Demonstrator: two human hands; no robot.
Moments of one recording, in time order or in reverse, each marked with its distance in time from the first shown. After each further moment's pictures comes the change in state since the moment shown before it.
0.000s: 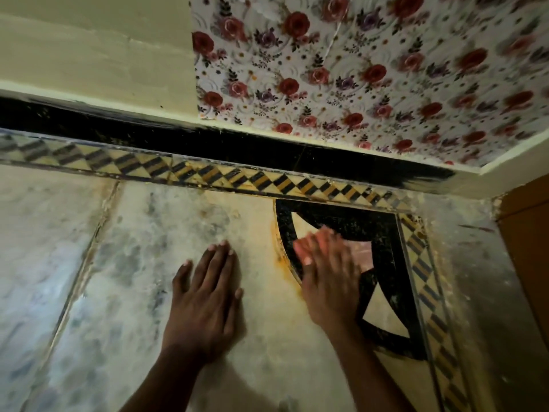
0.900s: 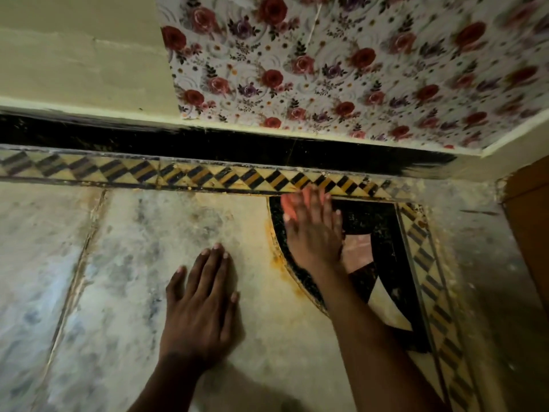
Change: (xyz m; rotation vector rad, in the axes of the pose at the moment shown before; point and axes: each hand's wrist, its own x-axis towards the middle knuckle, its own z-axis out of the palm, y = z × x) left_hand 0.003 0.003 -0.003 -0.010 -0.027 -0.023; right_hand 0.083 -0.030 -0.014 0.006 -0.029 -0.009
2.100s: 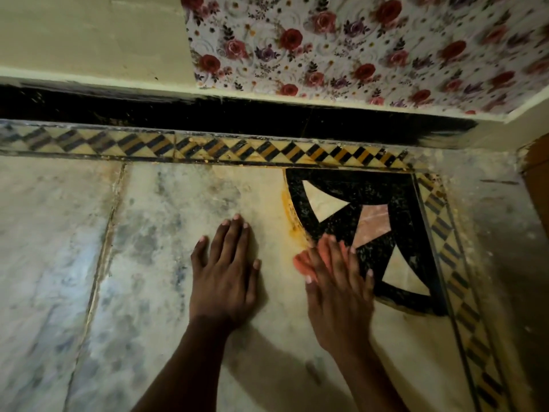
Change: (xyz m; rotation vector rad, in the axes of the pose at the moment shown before) left_hand 0.000 -0.003 0.001 0.008 -0.032 0.002; right_hand -0.178 0.012 0.034 -0.037 0.083 0.012
